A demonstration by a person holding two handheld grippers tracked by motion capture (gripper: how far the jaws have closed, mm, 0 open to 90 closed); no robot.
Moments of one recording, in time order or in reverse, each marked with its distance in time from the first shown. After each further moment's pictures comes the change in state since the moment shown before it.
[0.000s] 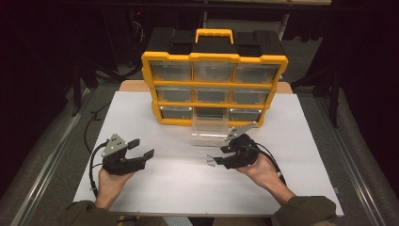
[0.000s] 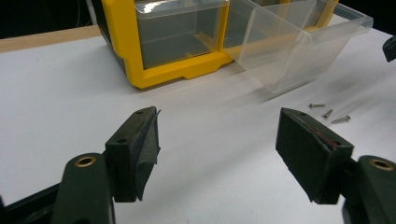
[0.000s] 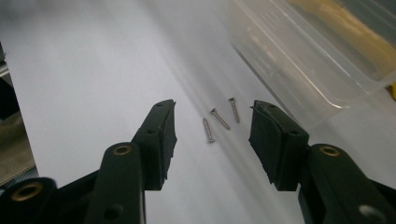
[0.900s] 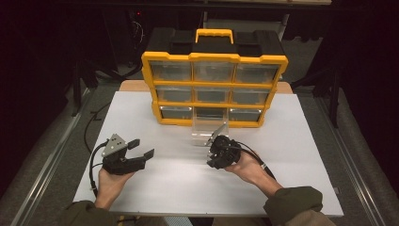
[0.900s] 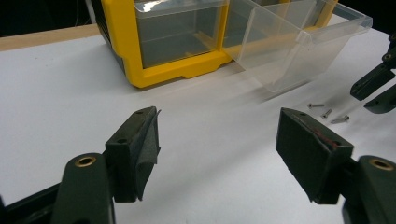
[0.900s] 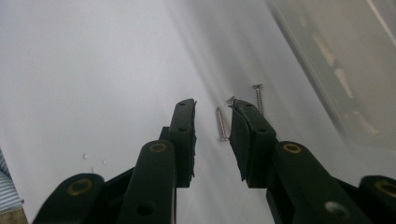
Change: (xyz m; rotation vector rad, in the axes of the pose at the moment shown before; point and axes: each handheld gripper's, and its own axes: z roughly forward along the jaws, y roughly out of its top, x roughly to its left) left arm 0.000 0.000 0.000 0.003 -0.002 -0.003; right arm 0.009 0.023 0.046 0.262 0.011 -0.099
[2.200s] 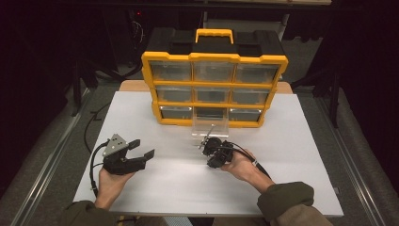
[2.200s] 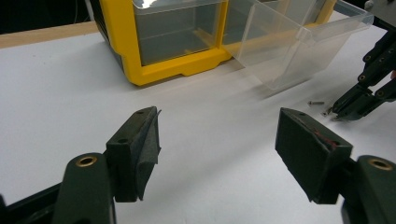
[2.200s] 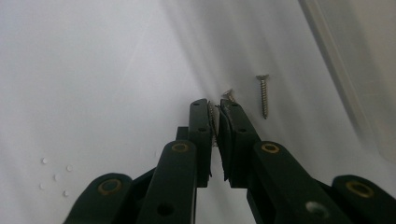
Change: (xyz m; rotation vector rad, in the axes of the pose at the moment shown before) left arm 0.000 0.000 0.001 0.010 -0.002 0.001; right arm -0.003 0.011 0.029 0.150 -0.029 -0.030
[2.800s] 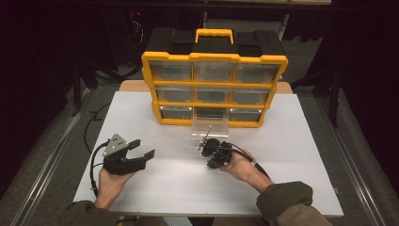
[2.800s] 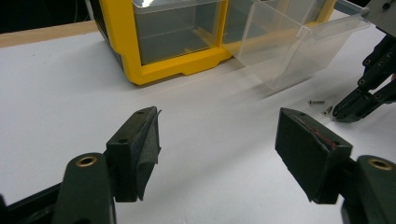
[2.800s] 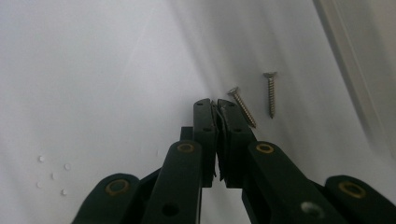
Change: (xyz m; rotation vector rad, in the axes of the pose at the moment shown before) left arm 0.000 0.000 0.000 0.004 0.000 0.002; right arm 0.002 0.002 0.004 0.029 -0.002 -0.007
